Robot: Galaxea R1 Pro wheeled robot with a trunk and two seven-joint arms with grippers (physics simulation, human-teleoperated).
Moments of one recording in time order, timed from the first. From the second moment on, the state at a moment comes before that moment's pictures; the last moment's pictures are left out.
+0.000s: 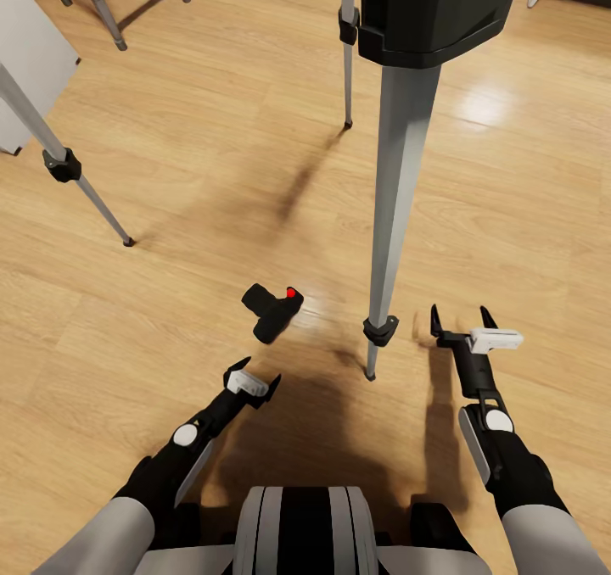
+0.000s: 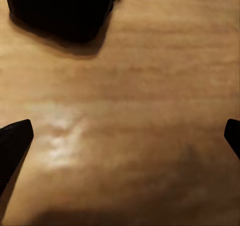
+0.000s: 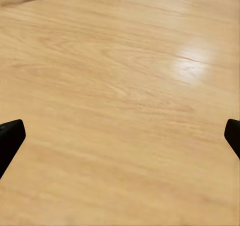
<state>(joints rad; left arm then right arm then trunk) -0.63 0.02 -0.22 -0.68 0.00 -0.40 -0.34 -0.57 -0.09 -0.17 -1.02 -0.01 -0.61 0.08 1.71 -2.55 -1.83</state>
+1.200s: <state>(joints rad) -0.63 0.06 -0.04 -0.83 0.00 -0.39 -0.33 -0.60 -0.18 -0.17 -1.04 -0.01 -0.46 0.07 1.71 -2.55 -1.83</state>
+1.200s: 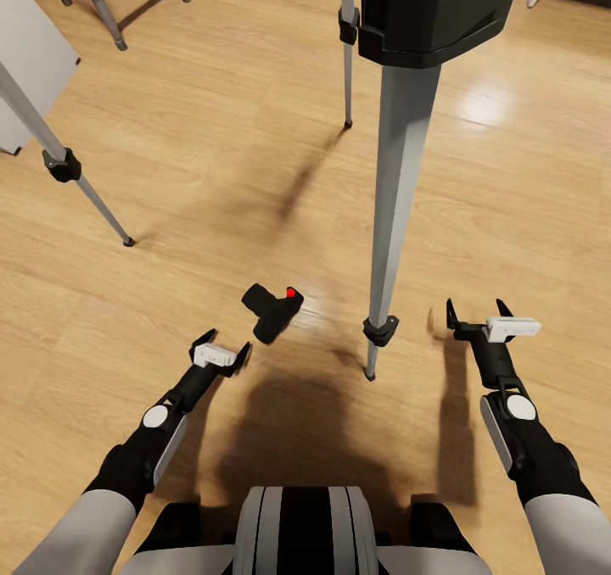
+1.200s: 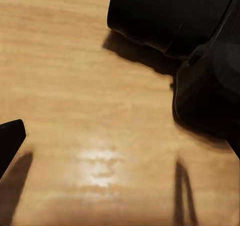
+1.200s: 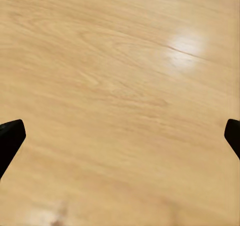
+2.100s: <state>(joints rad) -0.63 0.06 -0.04 -0.82 0.00 -0.39 -0.33 -0.60 -0.17 -0.17 -1.04 -0.01 -0.47 0.06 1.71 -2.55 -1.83</state>
